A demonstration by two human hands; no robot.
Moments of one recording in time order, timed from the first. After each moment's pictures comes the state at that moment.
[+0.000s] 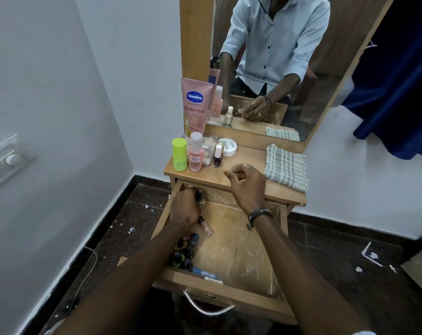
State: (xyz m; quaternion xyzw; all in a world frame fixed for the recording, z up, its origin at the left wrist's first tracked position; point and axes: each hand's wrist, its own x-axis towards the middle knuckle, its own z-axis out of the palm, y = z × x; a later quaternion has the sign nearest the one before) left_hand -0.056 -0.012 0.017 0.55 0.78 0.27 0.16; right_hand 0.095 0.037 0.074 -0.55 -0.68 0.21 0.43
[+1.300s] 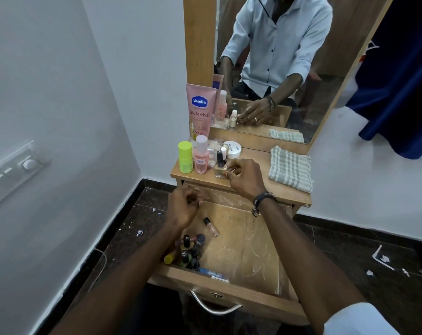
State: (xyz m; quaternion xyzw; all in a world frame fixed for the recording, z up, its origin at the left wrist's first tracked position) left_hand -0.073 -0.041 0.043 0.51 0.67 0.46 0.27; right_hand 0.087 0.062 0.095 -0.53 -0.75 0.26 0.30
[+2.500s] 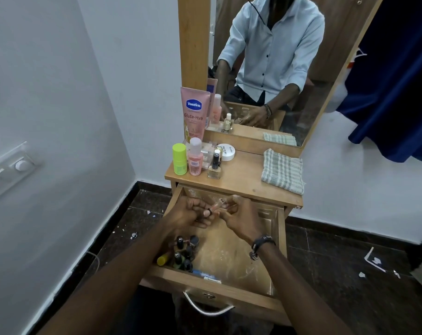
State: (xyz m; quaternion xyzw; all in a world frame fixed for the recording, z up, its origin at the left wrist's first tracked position) left_hand -0.064 -0.030 0.035 0.44 0.58 0.38 0.56; right_hand 0.115 -0.004 0.046 -0.54 -0.73 0.32 0.26
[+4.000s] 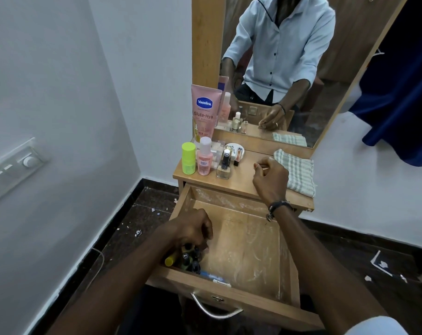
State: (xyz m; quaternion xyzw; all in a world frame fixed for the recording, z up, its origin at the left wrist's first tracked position) left_hand -0.076 -0.047 0.046 0.67 0.61 0.06 0.41; right_hand 0.119 0.072 0.085 -0.59 -0.66 0.17 0.44
